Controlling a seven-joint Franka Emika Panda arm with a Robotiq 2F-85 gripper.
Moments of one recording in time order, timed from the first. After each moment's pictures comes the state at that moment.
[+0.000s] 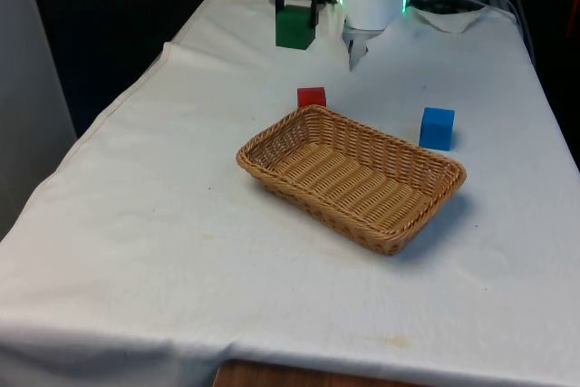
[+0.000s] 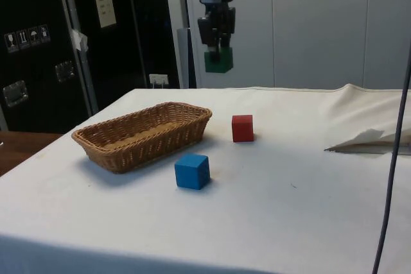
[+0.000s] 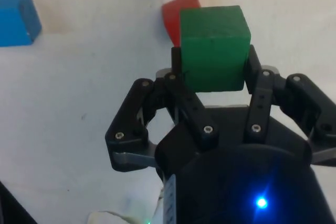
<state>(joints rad) 0.31 -0.08 -0.50 -2.38 -0.11 2.36 0.04</state>
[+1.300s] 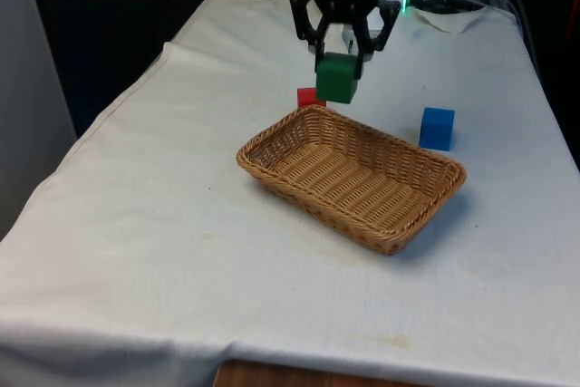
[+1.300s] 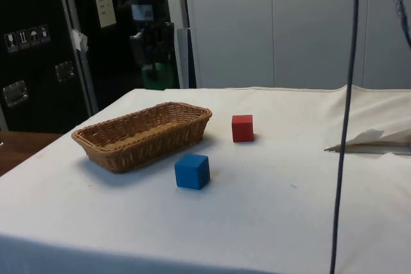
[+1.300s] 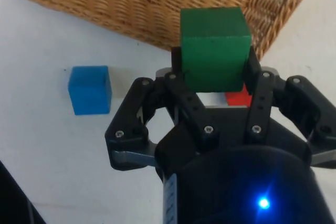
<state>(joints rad) 0.31 0.29 -0.36 -1.97 0.04 2.29 0.06</state>
